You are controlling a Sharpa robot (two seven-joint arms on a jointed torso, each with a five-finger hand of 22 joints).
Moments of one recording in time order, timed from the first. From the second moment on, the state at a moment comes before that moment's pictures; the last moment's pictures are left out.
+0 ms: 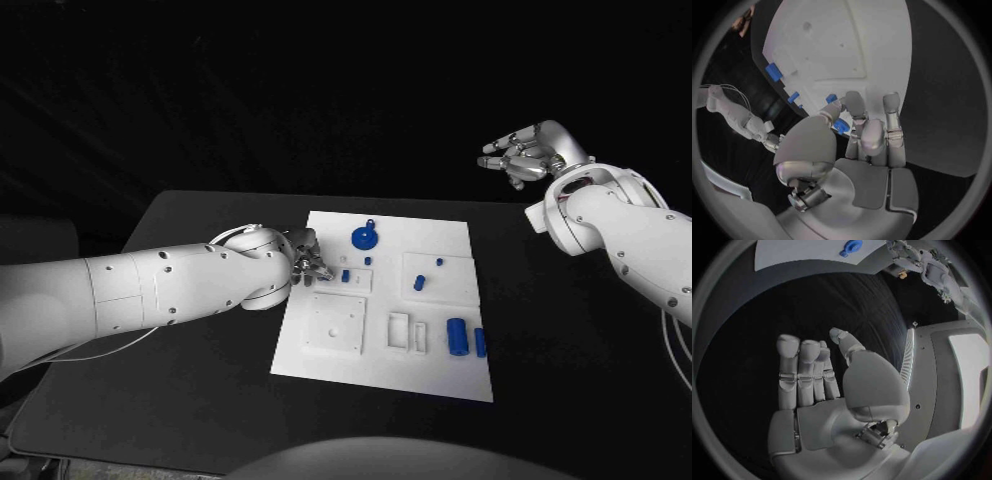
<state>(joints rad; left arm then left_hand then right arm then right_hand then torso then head) 1.24 -0.68 -0.23 1.40 -1.16 -0.23 -0.53 1.08 -0.05 0.43 -0.11 0.31 1.21 0.07 0.22 0.78 1.49 -0.06 0.73 0.31 1.43 -0.12 1.37 0.78 0.10 1.27 -0.06 0.53 1.31 1.00 -0.68 0.47 1.14 -1.29 -0.41 -0.05 1.22 -0.11 0.21 -0.16 0.52 1.16 0.08 0.07 0.07 1.18 -0.02 0.96 0.99 1.44 -0.08 0.80 0.97 0.08 1.46 -0.10 0.58 1.31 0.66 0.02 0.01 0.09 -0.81</state>
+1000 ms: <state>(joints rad) 1.24 -0.66 -0.24 1.37 -1.15 -0.23 -0.53 1.11 -0.09 0.38 0.03 0.20 1.29 0.01 0.21 0.77 1.49 -0.06 0.72 0.30 1.43 -0.12 1.36 0.76 0.10 1.27 -0.07 0.51 1.31 1.00 -0.68 0.47 1.14 -1.29 -0.41 -0.05 1.21 -0.10 0.22 -0.13 0.52 1.16 0.08 0.07 0.07 1.18 -0.02 0.96 0.98 1.44 -0.08 0.80 0.97 0.08 1.46 -0.10 0.58 1.31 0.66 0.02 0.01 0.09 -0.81</state>
